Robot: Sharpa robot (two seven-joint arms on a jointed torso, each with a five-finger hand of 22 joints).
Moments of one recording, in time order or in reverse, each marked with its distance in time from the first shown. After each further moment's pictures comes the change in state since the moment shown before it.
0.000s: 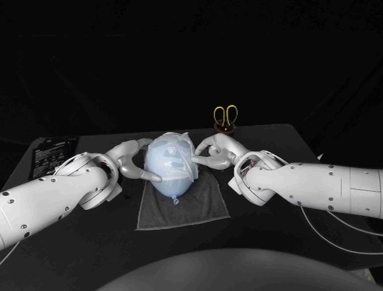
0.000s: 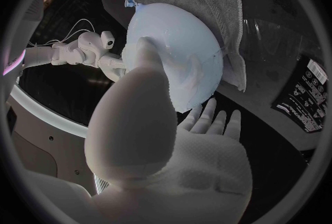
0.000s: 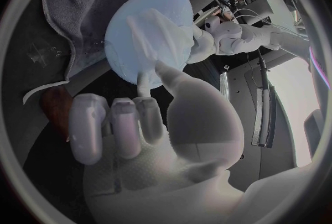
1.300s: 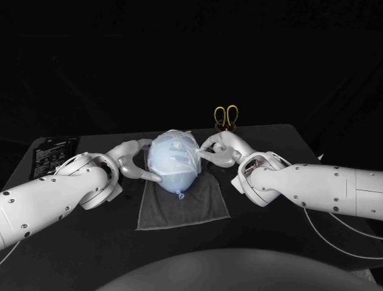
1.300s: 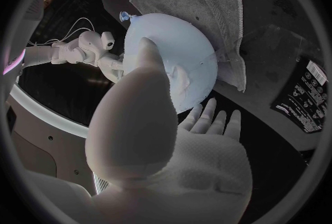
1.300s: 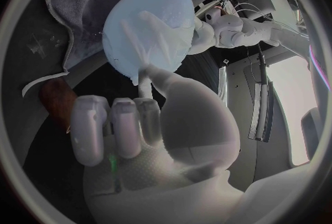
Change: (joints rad) left arm 0.000 -0.003 -0.001 0.005 0.004 0.000 -0.006; left_hand 0.000 0.000 0.000 0.000 0.000 0.000 0.000 -0.001 0.000 0.004 0.004 0.000 -0.002 0.000 0.000 0.000 0.000 0.000 0.000 0.000 0.000 0.000; right arm -0.007 -0.024 0.001 0.010 0.047 -0.072 0.061; right_hand 0.117 0.126 0.068 -0.032 -0.006 0.126 -0.044 0.017 -0.001 0.002 -0.034 0.042 0.001 -0.014 -0.014 0.003 0.000 0.000 0.000 -0.019 0.035 0.000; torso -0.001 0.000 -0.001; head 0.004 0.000
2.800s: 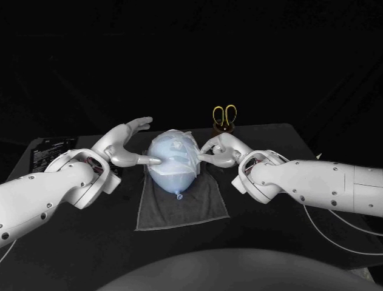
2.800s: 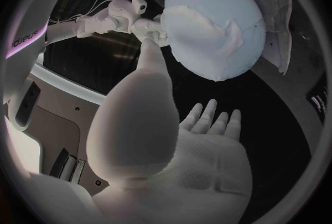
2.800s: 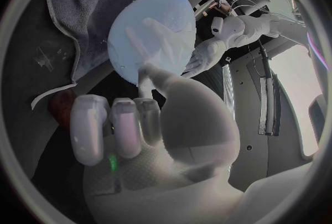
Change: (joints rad) left arm -0.005 -0.076 0.057 0.084 0.199 -0.131 0.307; left_hand 0.000 0.000 0.000 0.000 0.000 0.000 0.000 0.000 -0.002 -0.019 0.000 -0.015 -0.018 -0.015 0.057 -0.017 -0.022 0.000 0.011 0.004 0.004 0.001; right arm 0.004 0.000 0.001 -0.030 0.093 0.104 0.026; right_hand -0.001 -0.001 -0.001 0.000 -0.003 -0.002 -0.002 0.001 0.000 0.000 0.000 -0.003 0.000 0.000 0.000 0.000 0.000 0.000 0.002 -0.002 -0.015 0.000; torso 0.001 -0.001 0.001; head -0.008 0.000
